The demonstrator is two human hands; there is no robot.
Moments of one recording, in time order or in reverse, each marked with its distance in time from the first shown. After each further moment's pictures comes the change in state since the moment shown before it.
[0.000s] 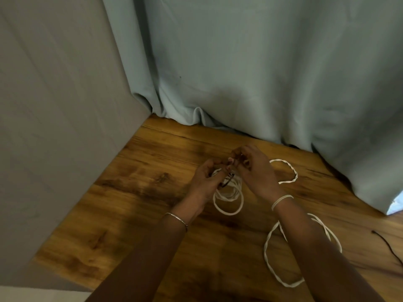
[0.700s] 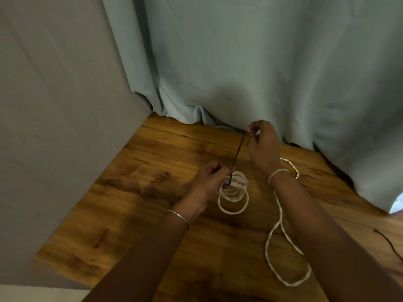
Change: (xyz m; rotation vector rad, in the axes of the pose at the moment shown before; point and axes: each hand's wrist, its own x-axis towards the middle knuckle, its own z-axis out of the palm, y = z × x) left_hand 0.003 -0.002 0.003 0.002 -0.027 -0.091; right_hand 0.048 0.022 -0.001 -0.012 0.371 0.079
